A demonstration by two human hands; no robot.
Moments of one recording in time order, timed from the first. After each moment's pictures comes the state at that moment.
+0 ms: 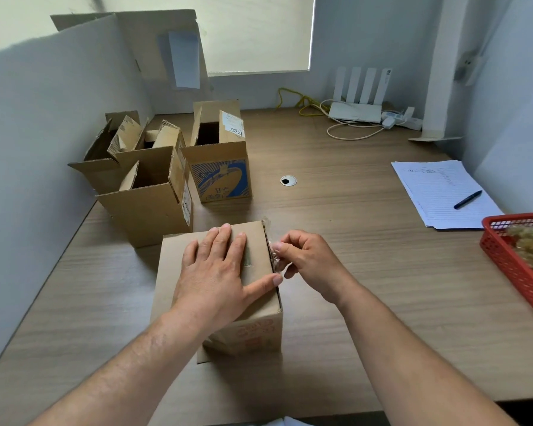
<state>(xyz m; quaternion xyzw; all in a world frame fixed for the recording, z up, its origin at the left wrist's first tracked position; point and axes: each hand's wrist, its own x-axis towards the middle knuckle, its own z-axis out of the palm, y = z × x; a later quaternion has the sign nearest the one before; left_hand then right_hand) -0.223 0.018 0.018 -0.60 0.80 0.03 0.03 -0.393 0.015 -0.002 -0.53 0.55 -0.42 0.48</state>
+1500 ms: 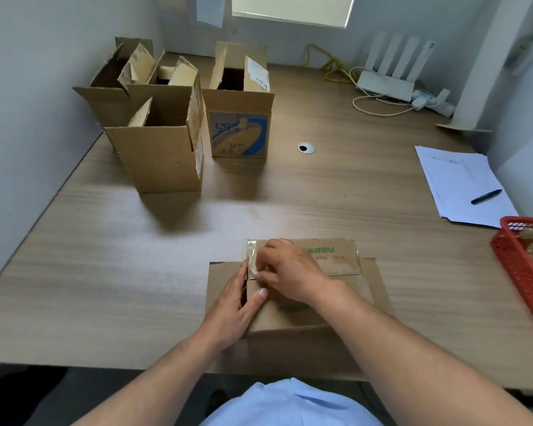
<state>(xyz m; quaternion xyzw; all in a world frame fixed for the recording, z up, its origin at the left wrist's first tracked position) -0.200 0.066 -0.126 -0.54 0.61 0.51 -0.26 -0.351 0.022 -0.062 -0.80 0.56 -0.08 0.21</state>
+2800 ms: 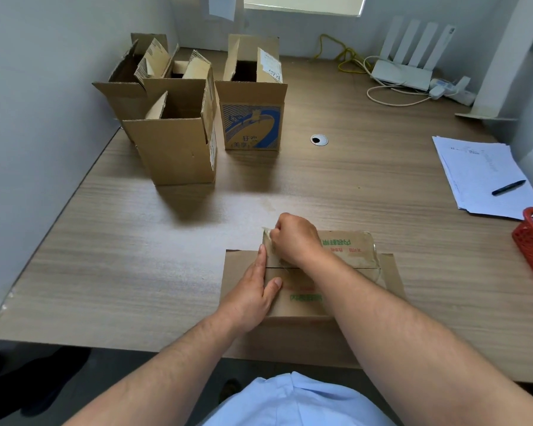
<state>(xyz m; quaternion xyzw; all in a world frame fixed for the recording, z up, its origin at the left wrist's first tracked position) -0.206 0.063 -0.112 -0.55 0.67 0.47 -0.14 -0.321 -0.008 -0.052 -0.63 0.73 -0.05 0.25</state>
